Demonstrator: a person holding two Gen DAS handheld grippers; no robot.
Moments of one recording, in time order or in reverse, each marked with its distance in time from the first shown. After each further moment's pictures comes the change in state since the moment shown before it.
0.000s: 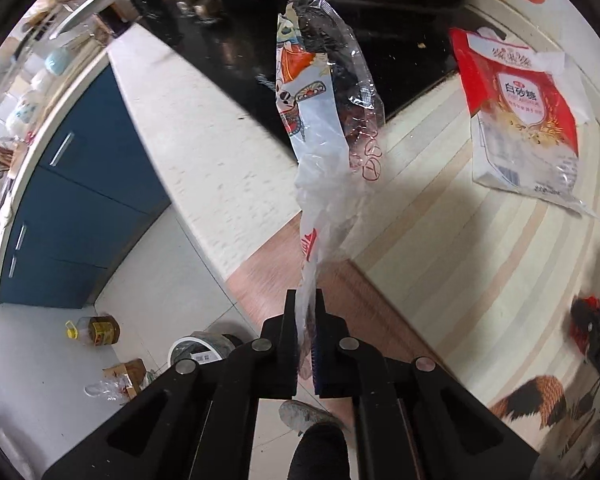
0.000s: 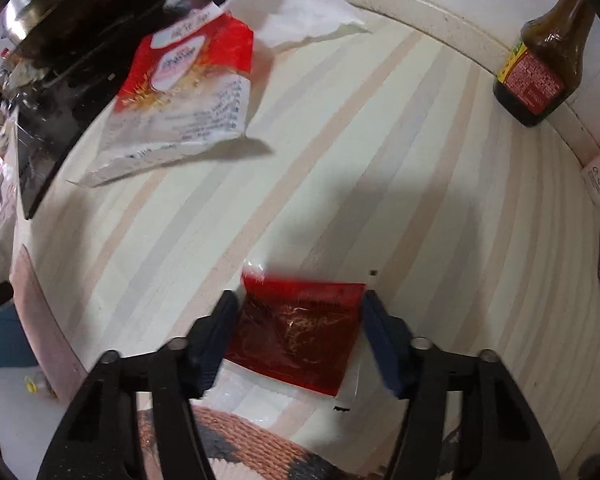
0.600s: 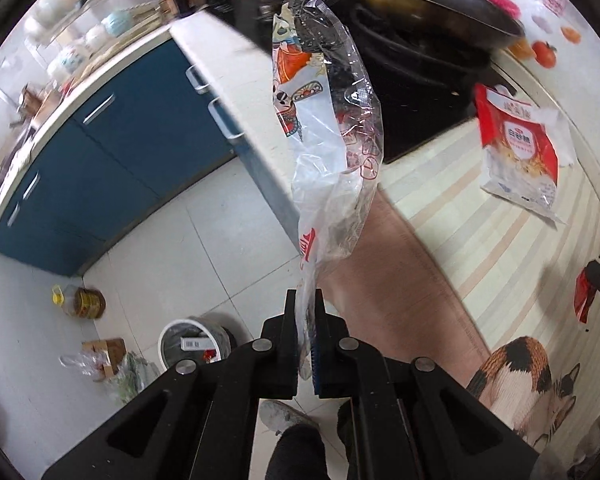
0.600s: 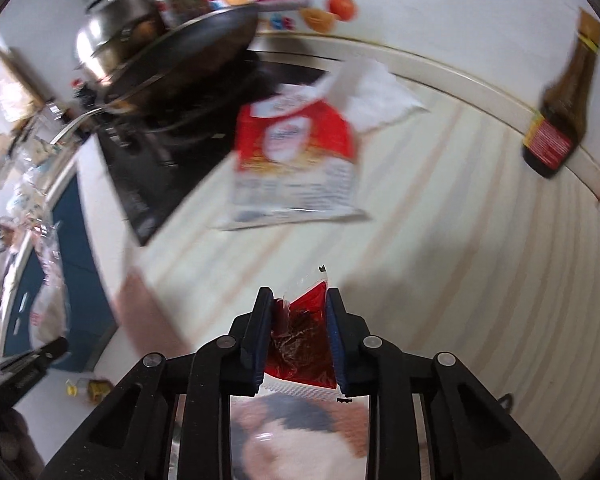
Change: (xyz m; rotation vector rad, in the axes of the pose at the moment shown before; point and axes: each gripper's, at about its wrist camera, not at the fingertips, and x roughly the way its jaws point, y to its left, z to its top) left arm -0.047 0.074 -0.058 -0.166 -0.058 -0.061; right arm -0.091 0.043 0.003 -0.034 -0.170 0.222
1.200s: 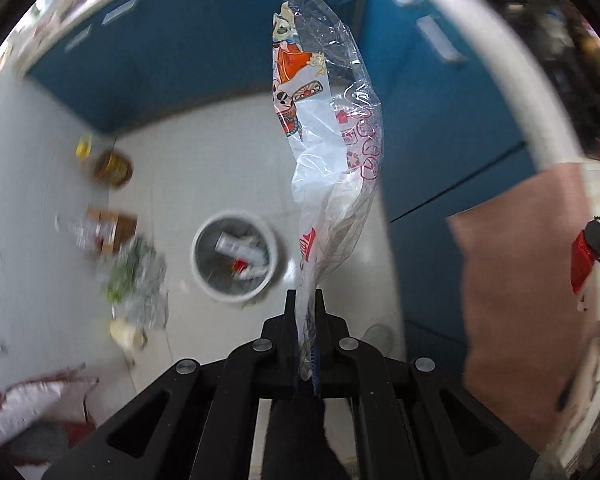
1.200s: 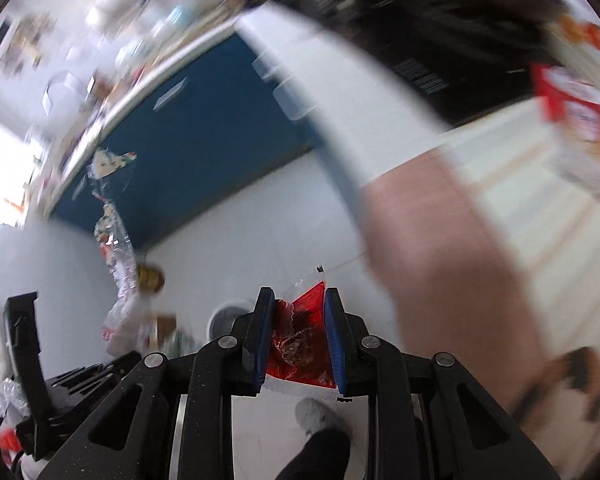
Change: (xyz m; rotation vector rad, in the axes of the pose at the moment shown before) left arm 0.075 0.227 -0.147 -0.416 0.192 0.039; right arm 0.059 0.267 -0.124 -0.413 0.240 0.273
